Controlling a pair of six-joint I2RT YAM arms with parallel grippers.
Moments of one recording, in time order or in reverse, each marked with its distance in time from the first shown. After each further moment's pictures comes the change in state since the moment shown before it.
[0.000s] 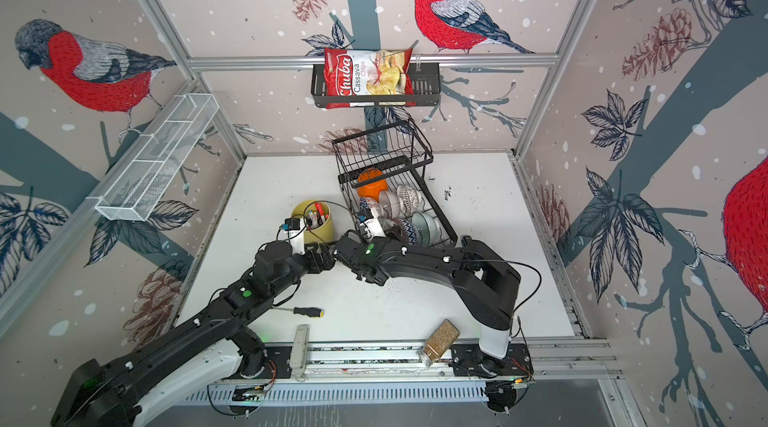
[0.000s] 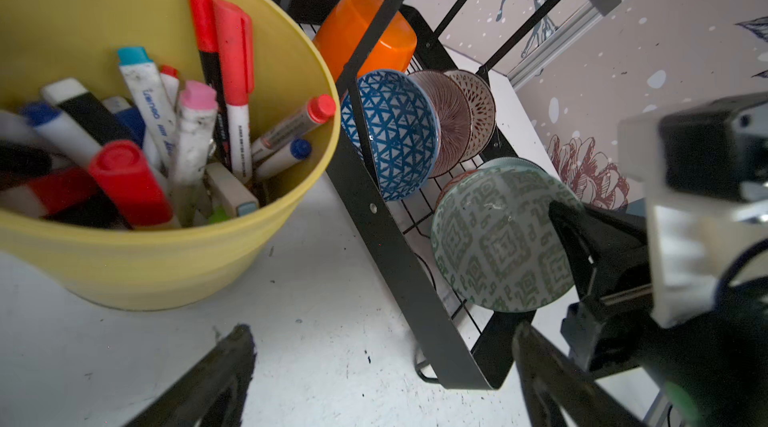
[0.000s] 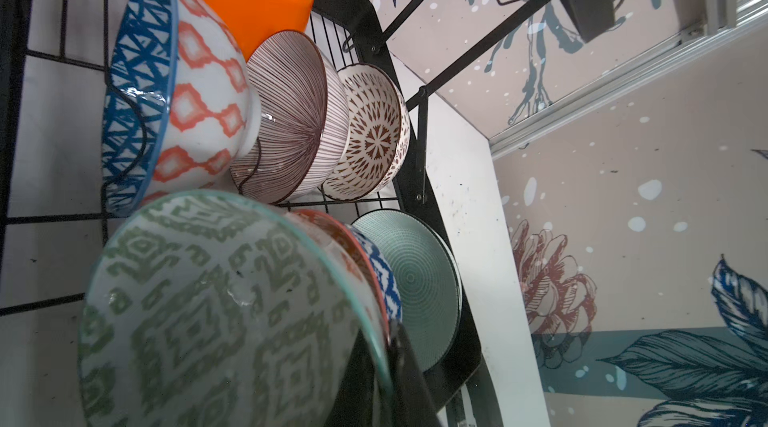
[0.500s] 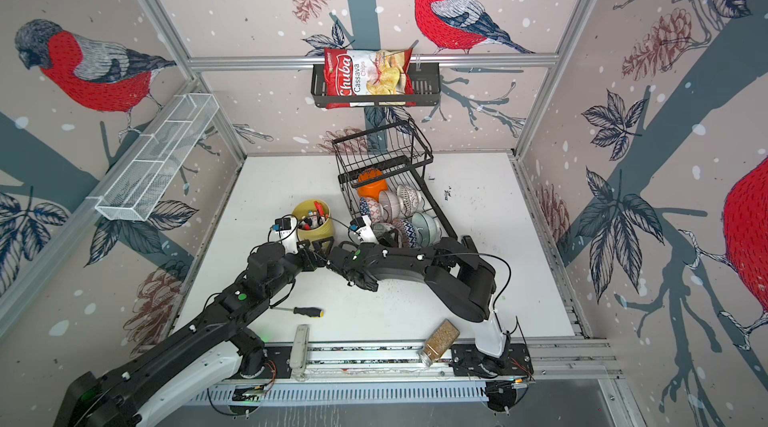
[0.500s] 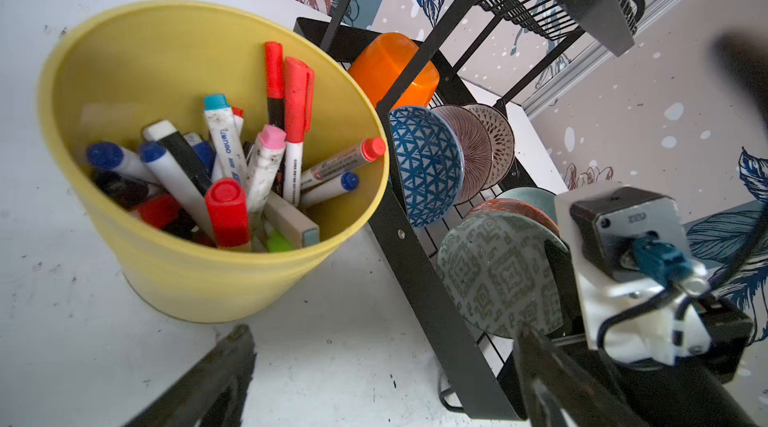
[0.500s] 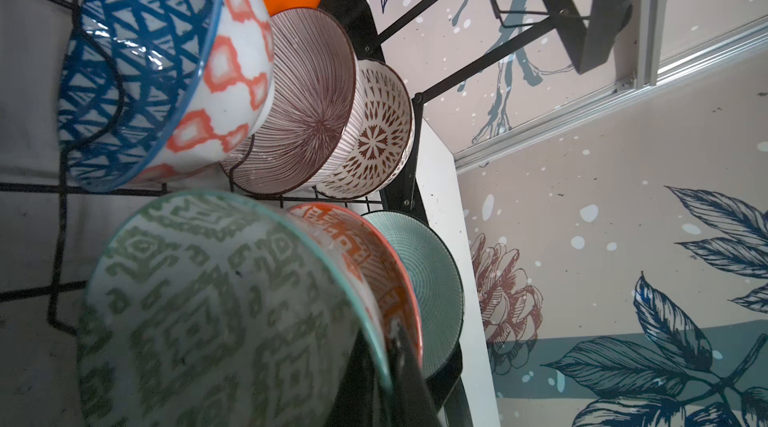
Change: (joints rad) left arm 0.048 -0.037 -0.025 0.011 -0.024 0.023; right arm 0.019 0.141 0.040 -0.060 0.119 0.024
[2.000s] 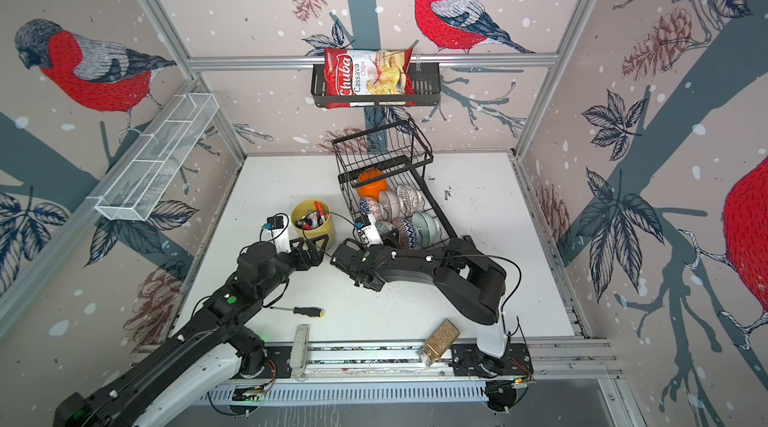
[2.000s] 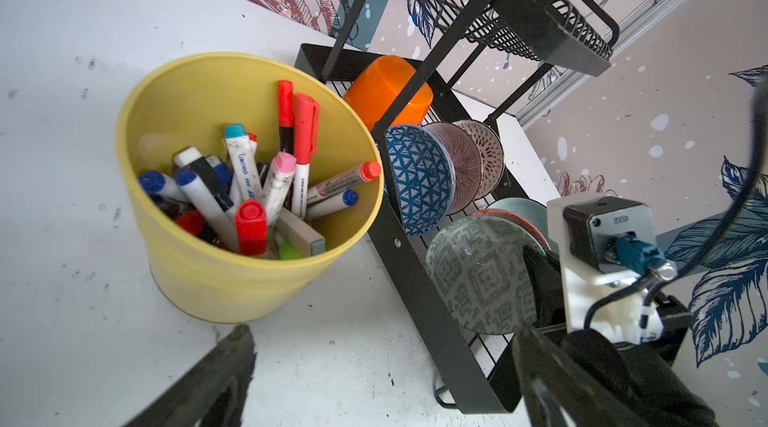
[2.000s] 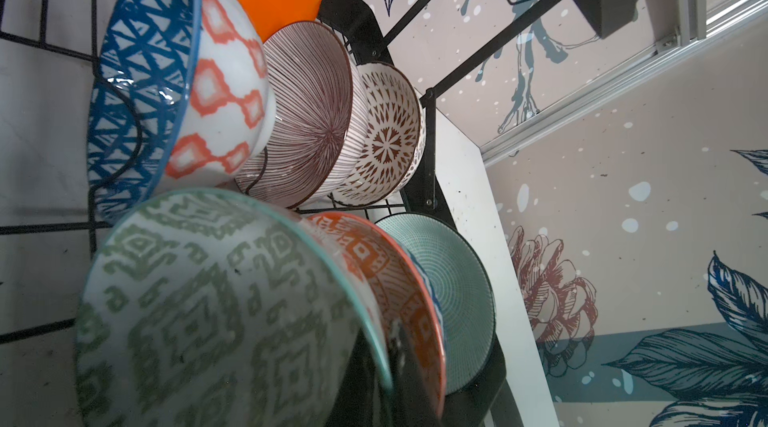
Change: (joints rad) left arm 0.035 -0.112 0.042 -0.125 -0.004 0.022; right arm -0.011 -0.066 -0.108 0.214 -0.053 -0.030
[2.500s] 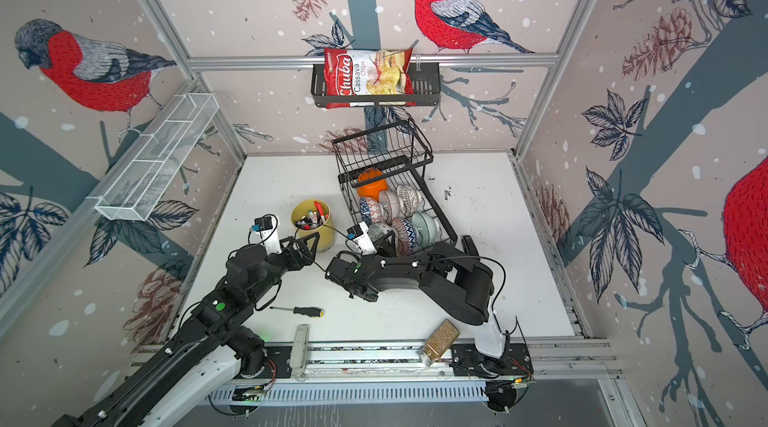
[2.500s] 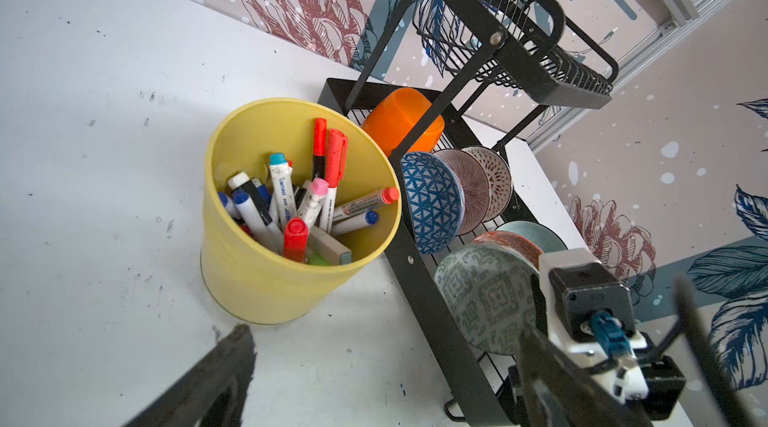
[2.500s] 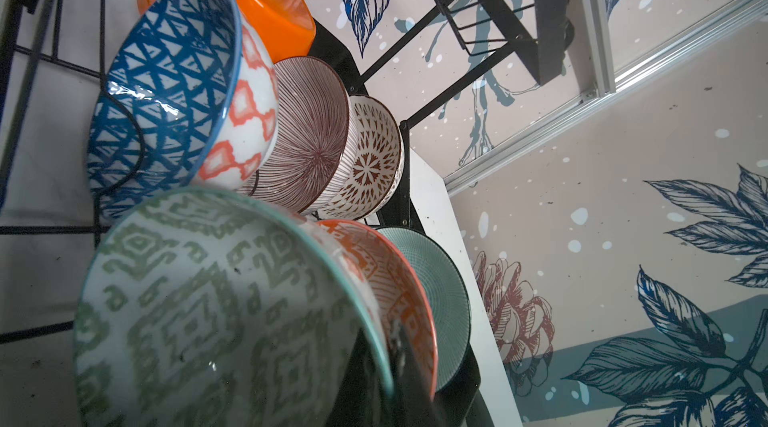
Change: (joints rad) left arm 0.017 -0.082 0.027 -0.090 -0.051 0.008; right arm 0.061 0.071 0.010 -0.033 0.159 0.046
